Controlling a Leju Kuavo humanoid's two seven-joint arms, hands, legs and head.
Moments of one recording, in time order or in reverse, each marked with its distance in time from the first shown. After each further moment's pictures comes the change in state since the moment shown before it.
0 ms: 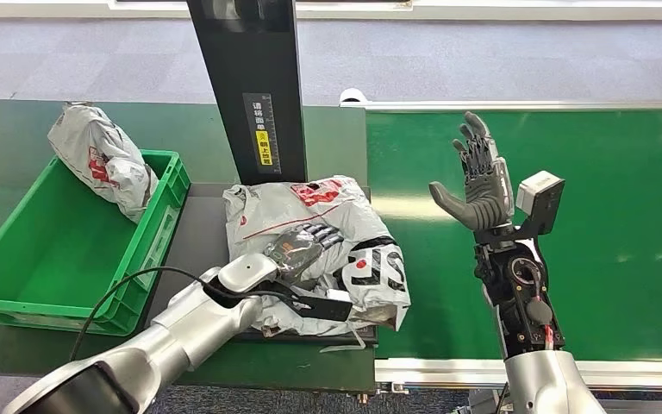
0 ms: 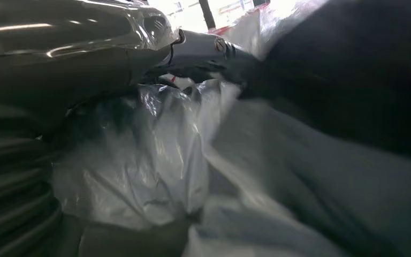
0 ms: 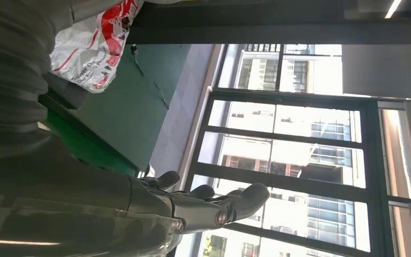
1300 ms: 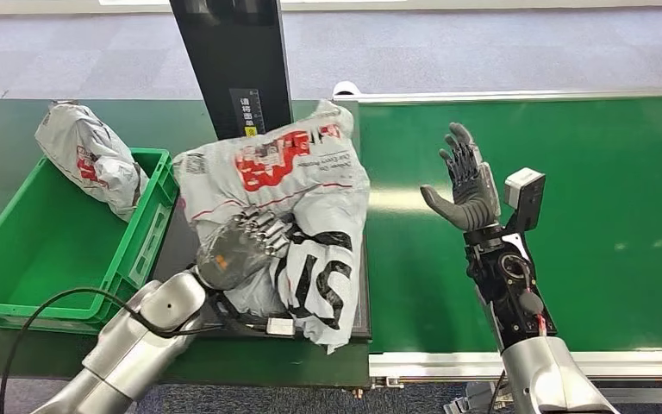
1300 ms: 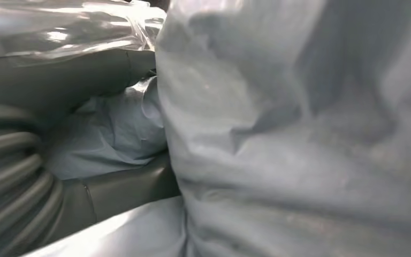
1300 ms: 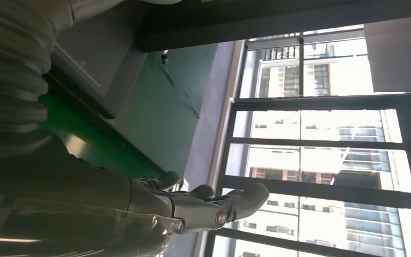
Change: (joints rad) left arm 0.312 0.173 0.327 -0.614 -0.487 0.752 -0.240; right arm -0.042 -0.020 0.047 0.163 -0.072 0.013 -0.019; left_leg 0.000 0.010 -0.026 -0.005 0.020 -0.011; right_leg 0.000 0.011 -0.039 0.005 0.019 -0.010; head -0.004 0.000
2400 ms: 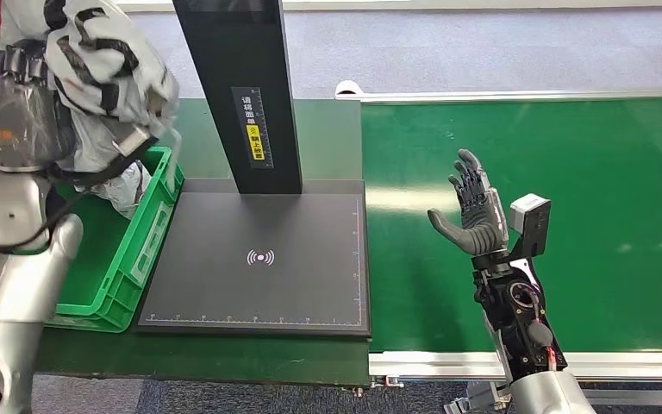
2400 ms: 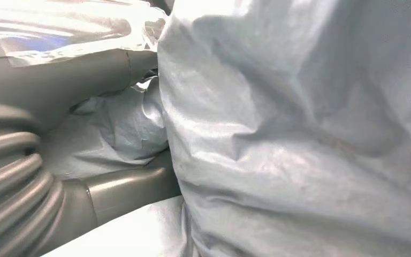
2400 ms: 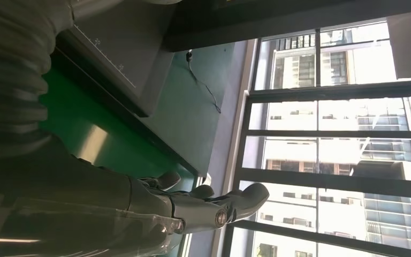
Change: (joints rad) left arm -0.263 0.218 0.415 0.010 0.017 -0.227 0.491; right arm 0.134 -0.031 0.004 -0.148 -0.020 -0.041 0.076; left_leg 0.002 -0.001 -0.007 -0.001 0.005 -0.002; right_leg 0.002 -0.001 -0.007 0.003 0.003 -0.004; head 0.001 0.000
